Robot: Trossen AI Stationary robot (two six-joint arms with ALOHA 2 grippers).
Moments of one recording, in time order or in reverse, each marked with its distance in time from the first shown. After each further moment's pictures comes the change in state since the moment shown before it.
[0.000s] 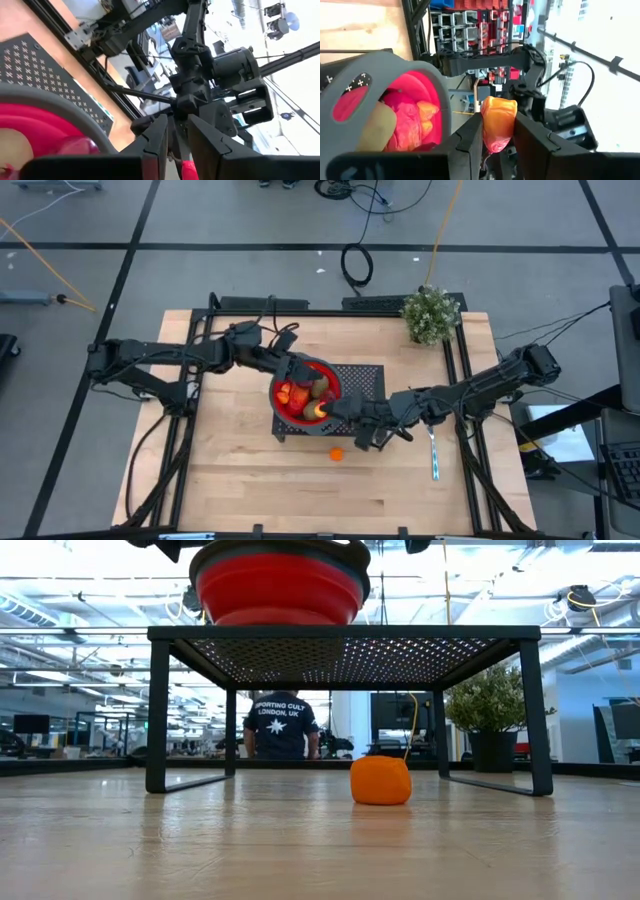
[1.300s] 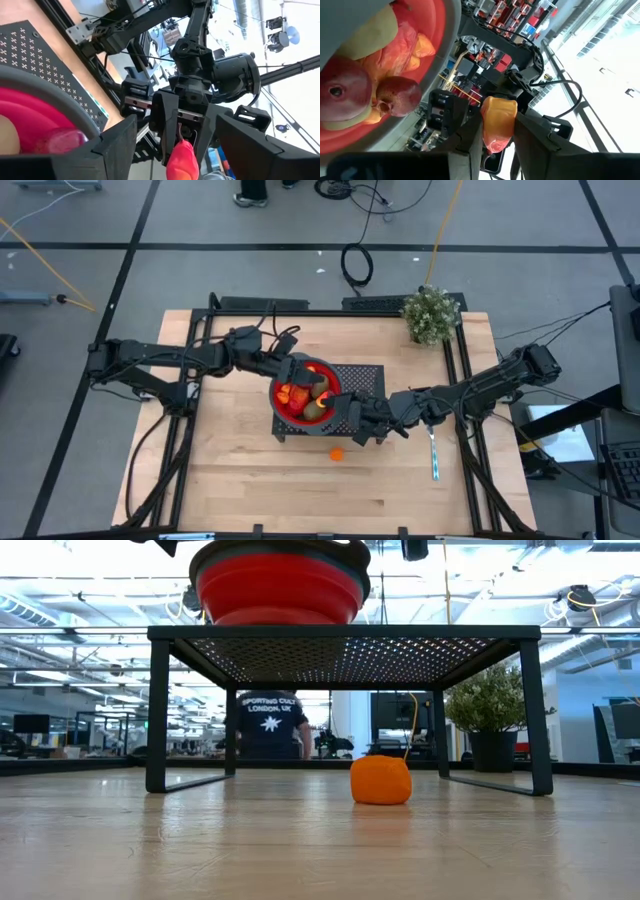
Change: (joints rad) left arm -0.038 0.000 0.000 0.002 -0.068 -0.081; right arm 0.001 0.000 0.000 -0.007 0.125 -0.572
